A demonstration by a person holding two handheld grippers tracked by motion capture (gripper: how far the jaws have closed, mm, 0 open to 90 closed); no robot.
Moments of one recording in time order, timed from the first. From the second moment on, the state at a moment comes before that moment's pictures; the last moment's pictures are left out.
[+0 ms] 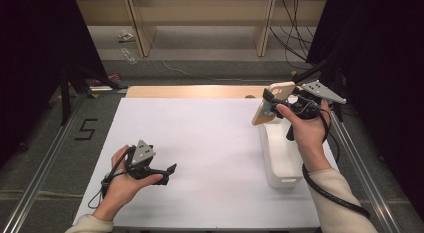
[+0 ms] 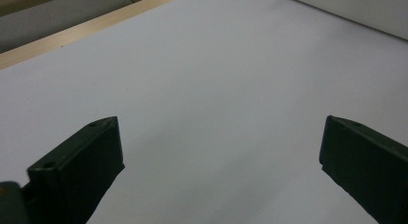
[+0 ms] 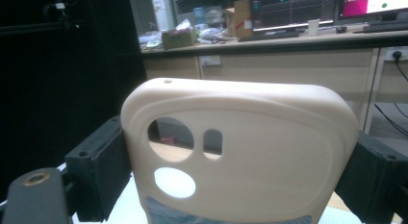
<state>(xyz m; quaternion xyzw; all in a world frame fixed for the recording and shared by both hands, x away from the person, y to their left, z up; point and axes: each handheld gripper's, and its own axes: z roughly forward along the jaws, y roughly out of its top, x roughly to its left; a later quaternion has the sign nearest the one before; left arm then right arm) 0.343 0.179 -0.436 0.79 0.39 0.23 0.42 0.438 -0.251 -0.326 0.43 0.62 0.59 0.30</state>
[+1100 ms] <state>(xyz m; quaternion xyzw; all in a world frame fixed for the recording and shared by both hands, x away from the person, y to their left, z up) 0.344 0.181 -0.435 0.78 0.39 0.23 0.43 0.446 -0.271 -0.330 0.46 0.60 0.57 0.32</state>
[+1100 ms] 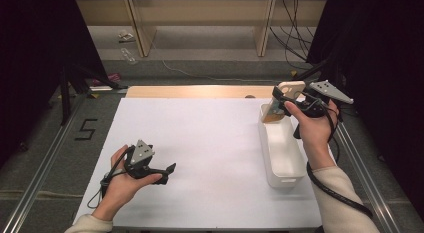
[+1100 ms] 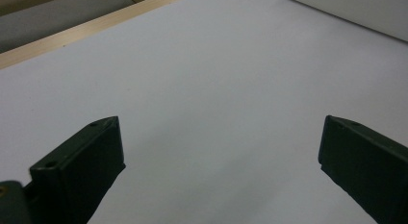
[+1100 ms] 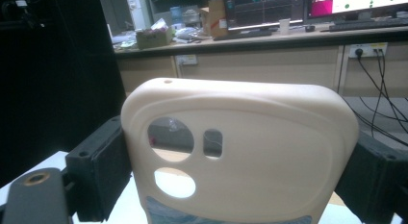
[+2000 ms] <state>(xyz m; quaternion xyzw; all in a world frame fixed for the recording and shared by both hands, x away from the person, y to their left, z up) 0.343 0.180 -0.435 0.78 0.39 0.23 0.43 0.452 -0.281 -0.334 0.47 0.59 0.56 0.34</state>
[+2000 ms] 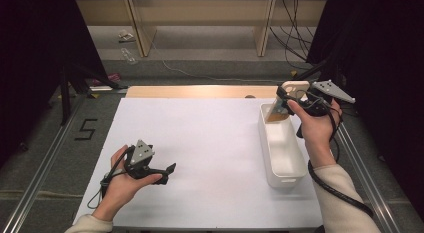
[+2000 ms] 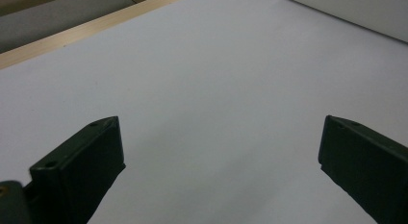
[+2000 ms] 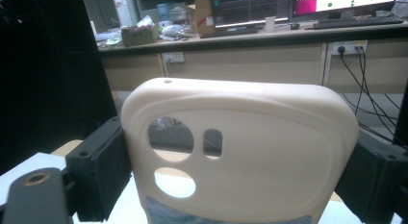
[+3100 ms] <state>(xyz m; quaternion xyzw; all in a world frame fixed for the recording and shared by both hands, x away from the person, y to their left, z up) 0.343 0.181 -0.433 0.78 0.39 0.23 0.43 0.472 -0.278 -0.338 0.49 0.59 0.54 0.34</state>
